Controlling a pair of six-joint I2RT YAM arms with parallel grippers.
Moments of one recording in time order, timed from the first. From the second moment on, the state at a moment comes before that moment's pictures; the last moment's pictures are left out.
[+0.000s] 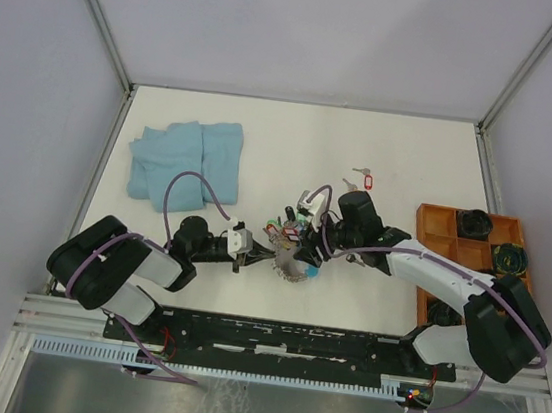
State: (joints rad) left arm -0.58 1.48 0.16 1.21 0.81 0.22; right arm 0.67 1.33 0.71 -0.05 -0.50 -0.19
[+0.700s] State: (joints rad) left arm -0.58 1.48 0.16 1.21 0.82 0.23; right arm 0.74 1.46 0.73 0.07 -0.63 -0.38
